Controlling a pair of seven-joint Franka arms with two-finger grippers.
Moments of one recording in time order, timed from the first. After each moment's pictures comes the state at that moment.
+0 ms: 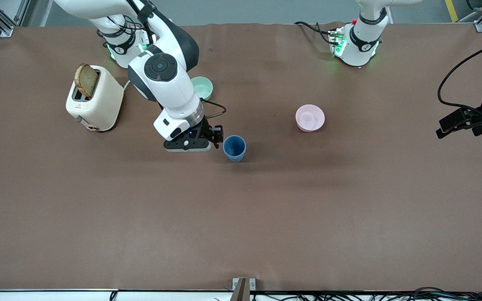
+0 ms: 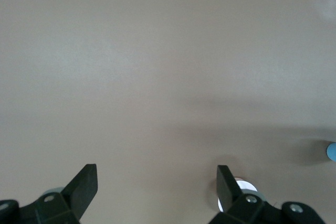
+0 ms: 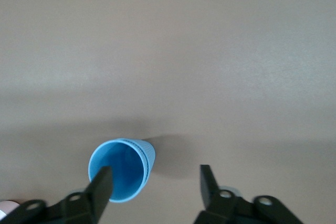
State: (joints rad) left arm -0.03 0.08 0.02 -1.52 -0.05 1.68 -0.07; right arm 0.06 0.39 0.64 -1.71 -0.26 2.20 0.83
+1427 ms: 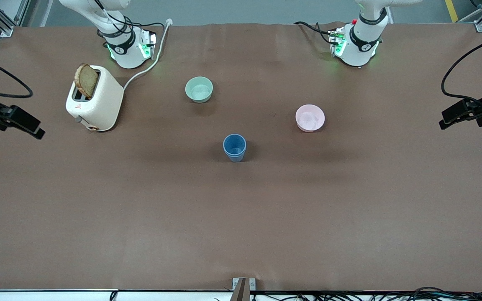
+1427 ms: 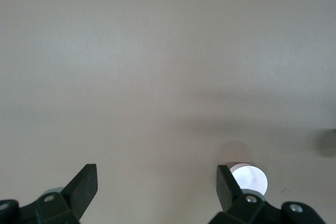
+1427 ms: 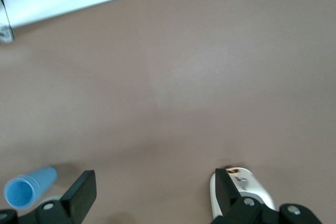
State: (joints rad) left arm -0.03 0.06 0.01 -1.50 -0.02 1.60 -0.07; right arm -0.05 0.17 0.11 -1.22 -0.01 1.47 0.26
